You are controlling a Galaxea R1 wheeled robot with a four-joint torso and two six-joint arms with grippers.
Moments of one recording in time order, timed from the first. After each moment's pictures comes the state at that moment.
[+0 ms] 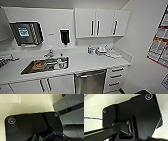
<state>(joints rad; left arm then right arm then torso) 1.46 2.81 -2.34 0.18 -0.15 -0.18 -1.50 2.93 -2.52 0.12 0.00 -0.11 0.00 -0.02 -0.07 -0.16</state>
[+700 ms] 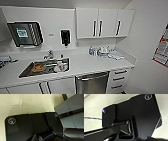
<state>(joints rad) 1.46 2.81 -2.34 0.18 -0.15 -0.18 -1.50 2.93 -2.52 0.12 0.00 -0.11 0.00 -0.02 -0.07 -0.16</state>
